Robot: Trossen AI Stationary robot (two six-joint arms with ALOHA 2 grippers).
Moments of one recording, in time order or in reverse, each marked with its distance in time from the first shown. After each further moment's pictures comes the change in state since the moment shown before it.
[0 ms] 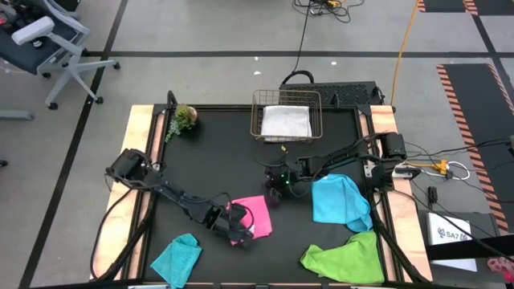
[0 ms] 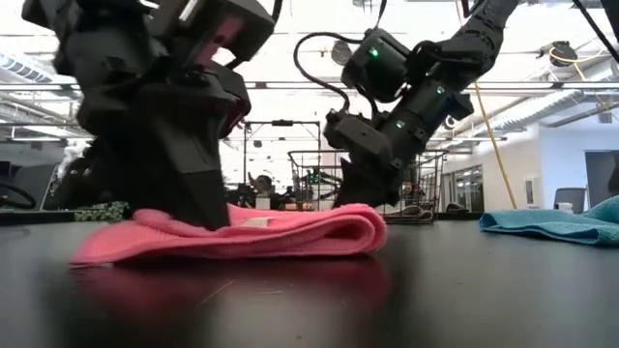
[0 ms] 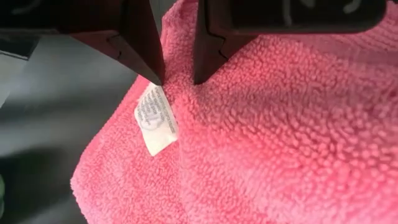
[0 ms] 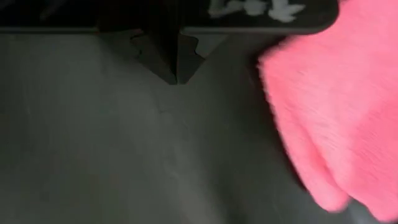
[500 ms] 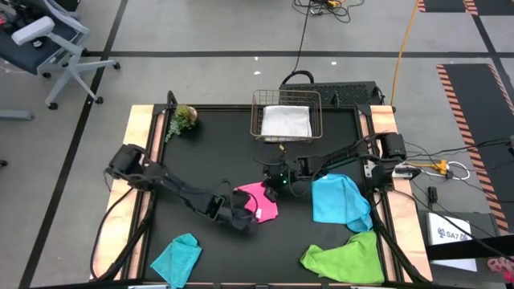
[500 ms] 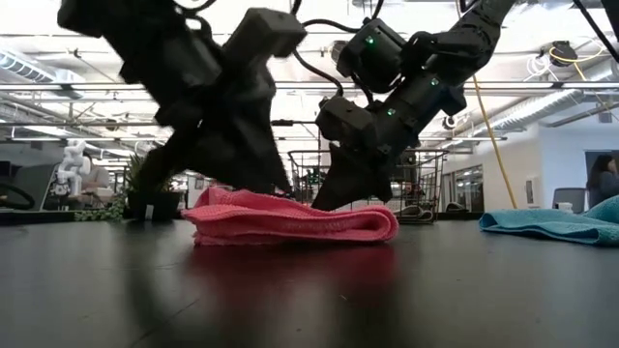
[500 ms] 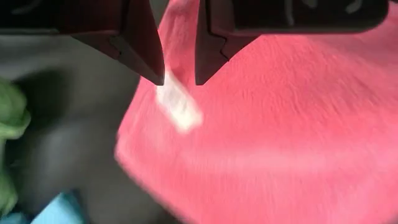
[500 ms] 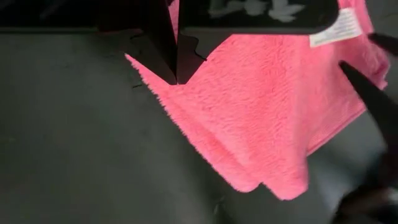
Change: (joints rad) left arm 0.085 -0.040 -0.015 0.044 -0.214 0.152; right arm 0.007 0.000 0.034 0.033 -0.046 0.072
